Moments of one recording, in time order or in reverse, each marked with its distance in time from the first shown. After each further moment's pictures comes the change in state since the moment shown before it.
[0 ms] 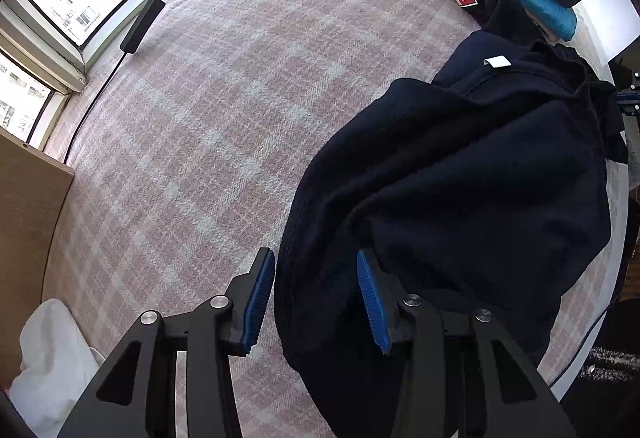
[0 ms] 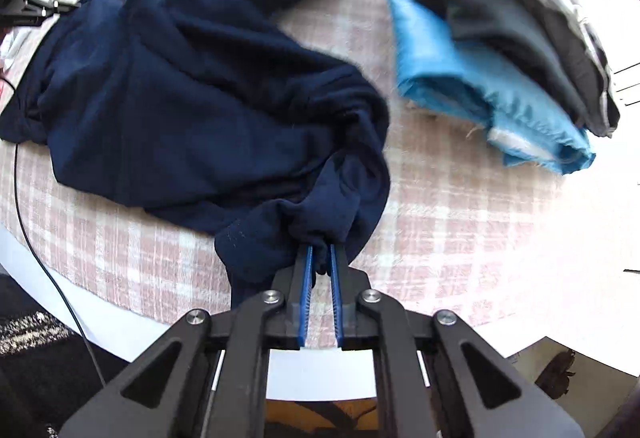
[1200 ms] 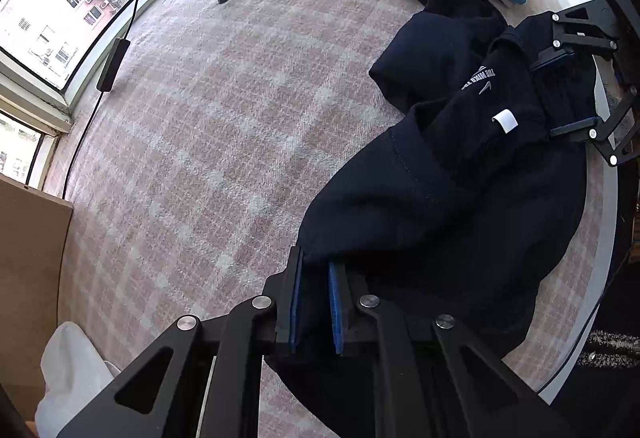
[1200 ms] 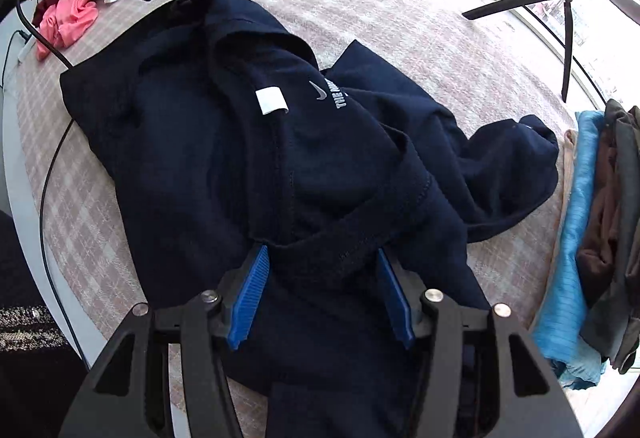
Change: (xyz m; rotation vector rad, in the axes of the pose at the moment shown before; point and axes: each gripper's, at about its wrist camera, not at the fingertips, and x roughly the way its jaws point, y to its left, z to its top) left arm -0.017 -0.031 -0.026 0.138 -0.012 -0.011; right arm 0.015 0.153 0.081 -0.453 -0.147 0.169
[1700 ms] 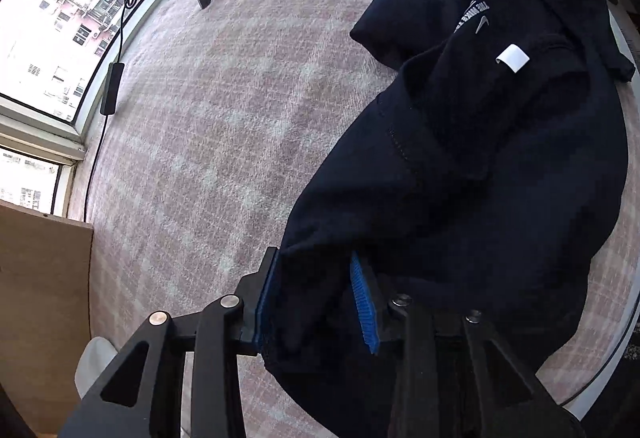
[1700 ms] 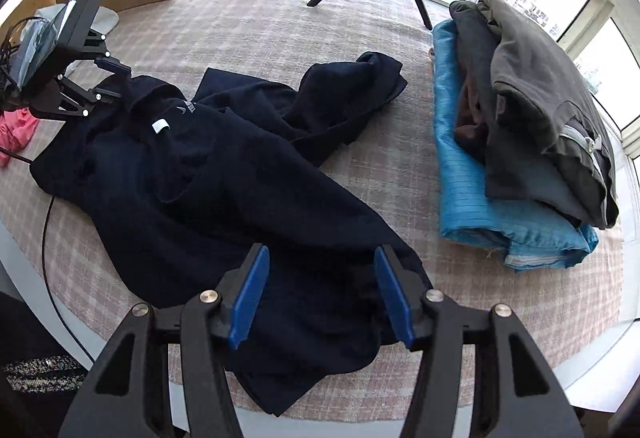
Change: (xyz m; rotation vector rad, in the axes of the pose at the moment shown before) left arm 0.012 -0.041 0.000 0.135 0.014 0.128; right arm -0.059 -0.061 -0.066 0.335 -0.057 -0.172
